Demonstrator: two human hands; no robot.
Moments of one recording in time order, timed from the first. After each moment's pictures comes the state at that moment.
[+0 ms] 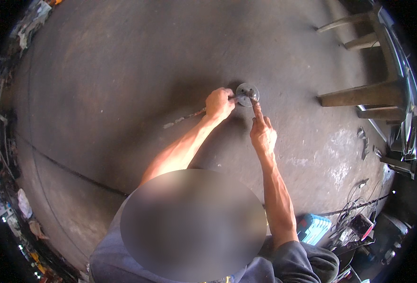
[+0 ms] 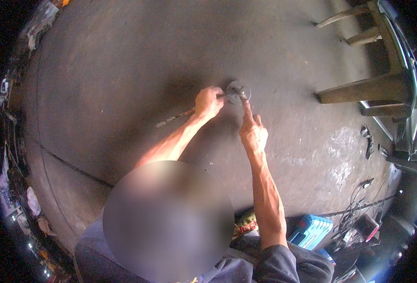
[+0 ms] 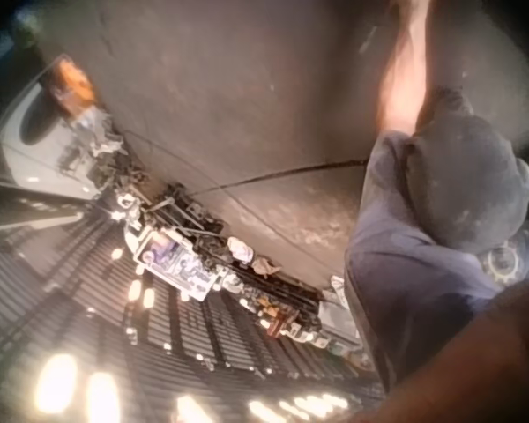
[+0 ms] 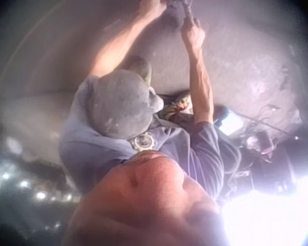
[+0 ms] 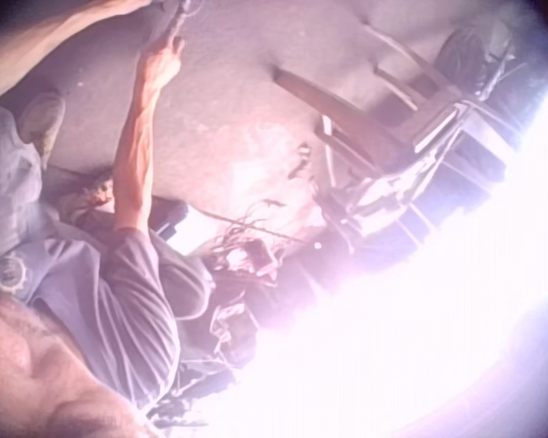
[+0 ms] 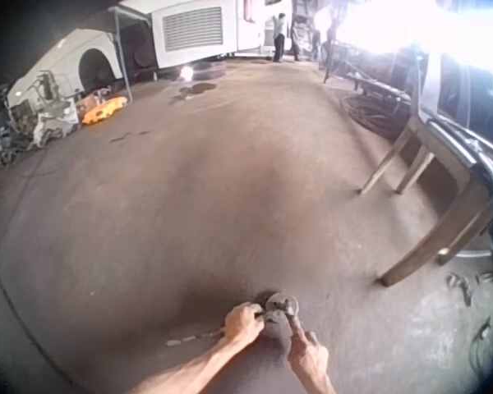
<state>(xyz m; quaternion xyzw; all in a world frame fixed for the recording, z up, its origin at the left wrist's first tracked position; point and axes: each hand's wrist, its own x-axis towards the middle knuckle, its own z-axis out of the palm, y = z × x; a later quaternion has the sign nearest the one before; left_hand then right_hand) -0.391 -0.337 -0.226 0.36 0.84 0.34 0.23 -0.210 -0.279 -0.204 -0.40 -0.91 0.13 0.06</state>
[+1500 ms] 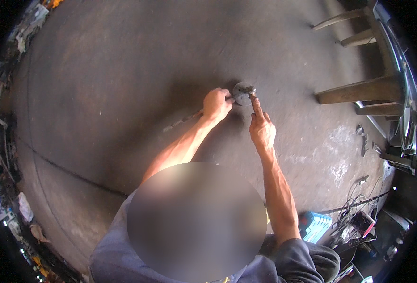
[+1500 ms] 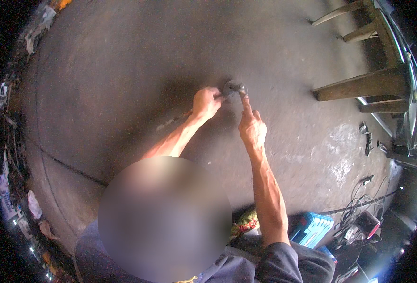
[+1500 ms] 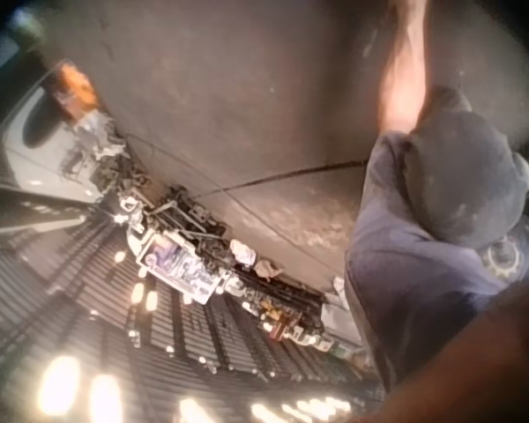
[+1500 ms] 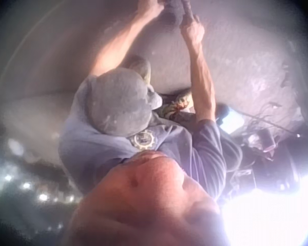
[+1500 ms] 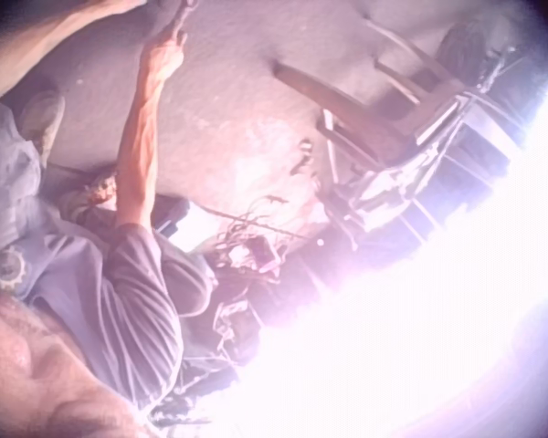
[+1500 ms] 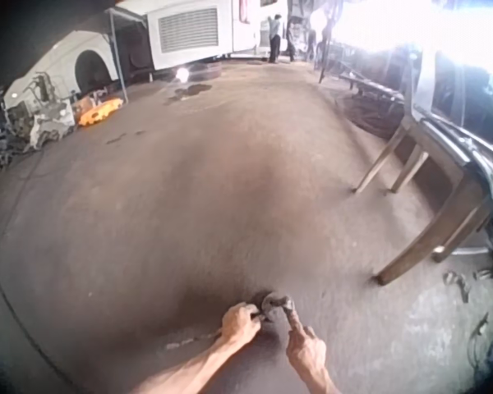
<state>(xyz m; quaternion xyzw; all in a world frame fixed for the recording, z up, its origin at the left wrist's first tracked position) -0.387 -0.342 -0.234 0.39 0.83 0.36 0.17 -0.213 -0.272 -0.207 -0.41 -0.90 0.15 0.08</state>
